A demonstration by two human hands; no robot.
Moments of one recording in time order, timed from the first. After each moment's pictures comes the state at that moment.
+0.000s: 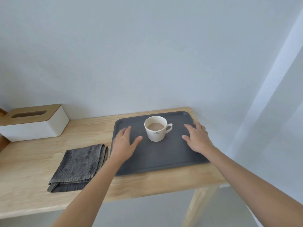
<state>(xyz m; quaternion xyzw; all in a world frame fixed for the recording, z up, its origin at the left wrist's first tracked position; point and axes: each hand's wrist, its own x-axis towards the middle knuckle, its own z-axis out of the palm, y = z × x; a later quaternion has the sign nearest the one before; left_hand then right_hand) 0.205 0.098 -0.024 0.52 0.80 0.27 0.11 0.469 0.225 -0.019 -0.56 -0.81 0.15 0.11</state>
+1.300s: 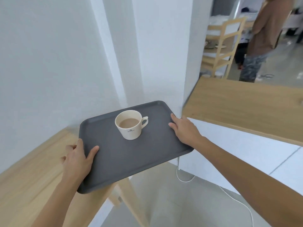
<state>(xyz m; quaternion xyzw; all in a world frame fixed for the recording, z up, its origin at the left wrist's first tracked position) 0.408 0.178 0.004 0.74 0.62 0.21 0.12 0.751 0.070 0.017 -0.81 -0.53 0.08 0.22</state>
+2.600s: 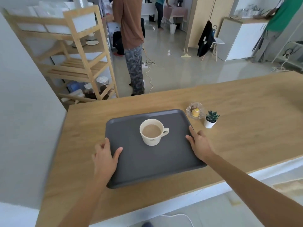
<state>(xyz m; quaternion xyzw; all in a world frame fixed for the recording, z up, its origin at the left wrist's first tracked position) 1.213 0.222 -0.109 0.92 0.28 0.11 0.26 1.354 -0.103 -0.096 -0.97 -0.08 0.06 0.21</state>
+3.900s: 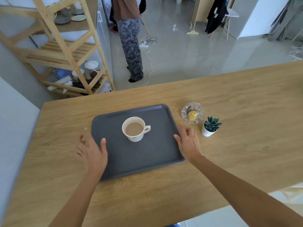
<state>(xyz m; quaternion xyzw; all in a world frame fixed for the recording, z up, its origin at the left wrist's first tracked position) 1.330 0.203 -0.149 0.88 0.37 0.19 0.21 1.464 -0.101 -0.171 -0.98 -0.13 0.00 0.16</state>
